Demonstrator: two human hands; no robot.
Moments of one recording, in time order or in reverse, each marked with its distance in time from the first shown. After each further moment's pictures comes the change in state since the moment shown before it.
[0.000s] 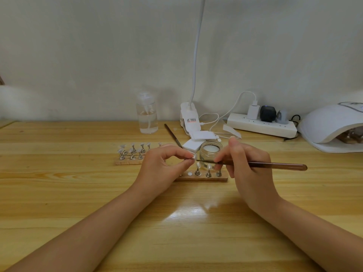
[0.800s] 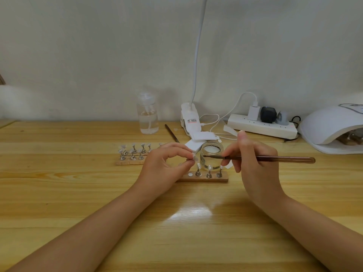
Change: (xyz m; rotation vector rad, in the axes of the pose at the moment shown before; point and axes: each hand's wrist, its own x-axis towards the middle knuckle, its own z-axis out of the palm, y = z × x) left_hand -0.001 0.002 -0.001 -0.004 -0.028 -0.005; right_hand 0.006 0.000 -0.006 0.021 0.074 0.052
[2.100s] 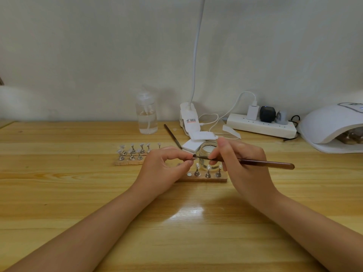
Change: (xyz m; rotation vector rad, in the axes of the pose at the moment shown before) left_hand 0.001 0.001 0.001 0.003 0.008 -0.017; right_hand 0.002 0.001 0.005 -0.172 -0.157 -0.155
